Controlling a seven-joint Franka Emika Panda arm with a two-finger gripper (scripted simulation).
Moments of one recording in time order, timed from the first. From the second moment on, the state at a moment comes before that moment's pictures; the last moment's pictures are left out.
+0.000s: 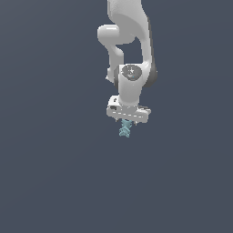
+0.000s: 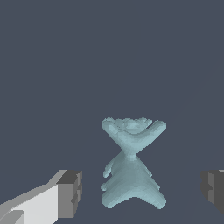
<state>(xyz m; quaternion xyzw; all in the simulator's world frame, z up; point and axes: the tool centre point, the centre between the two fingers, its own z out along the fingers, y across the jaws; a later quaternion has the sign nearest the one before) -0.061 0.051 0.106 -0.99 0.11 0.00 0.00</state>
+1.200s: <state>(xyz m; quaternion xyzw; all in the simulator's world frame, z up) -0.062 0.052 0.056 -0.99 0.12 0.00 0.00</state>
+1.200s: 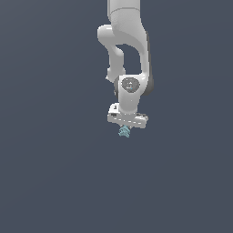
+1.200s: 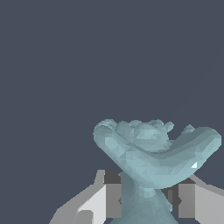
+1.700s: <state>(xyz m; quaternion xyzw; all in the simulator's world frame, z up) -0.061 0.052 0.056 -0.99 0.12 0.00 0.00</state>
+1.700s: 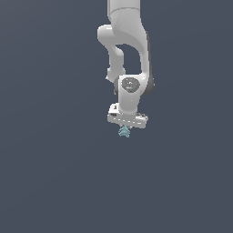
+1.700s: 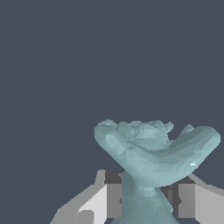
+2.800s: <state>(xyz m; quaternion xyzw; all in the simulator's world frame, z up) 0.030 0.037 0.066 -0.99 0.12 0.00 0.00</state>
